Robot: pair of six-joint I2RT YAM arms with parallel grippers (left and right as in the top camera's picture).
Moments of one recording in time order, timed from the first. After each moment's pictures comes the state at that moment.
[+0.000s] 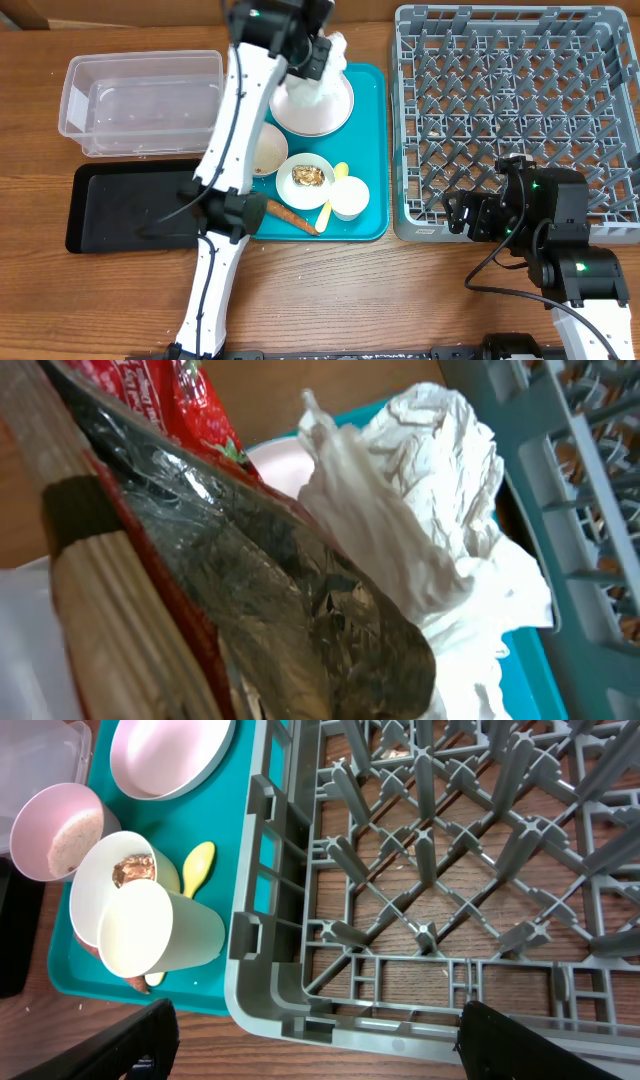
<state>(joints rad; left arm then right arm) -0.33 2.55 3.03 -1.56 0.03 -0.02 0.00 0.90 0.81 -0.81 -0.30 0.18</state>
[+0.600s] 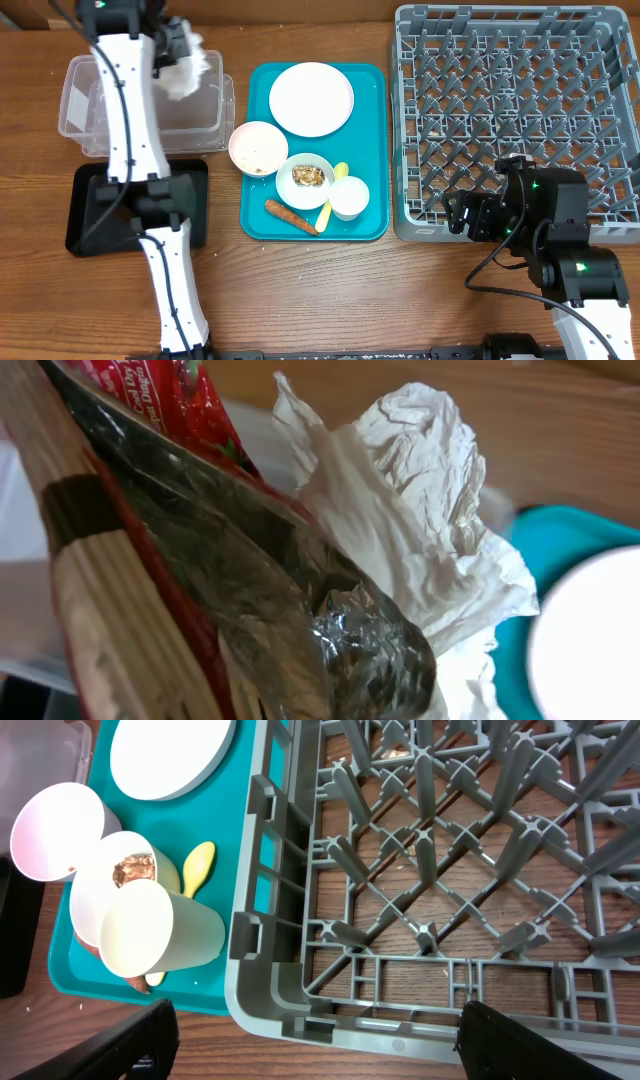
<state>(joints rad) 0.09 2.55 2.99 -1.60 -0.10 -0.23 0.00 0.90 0.81 -0.81 -0.30 0.17</state>
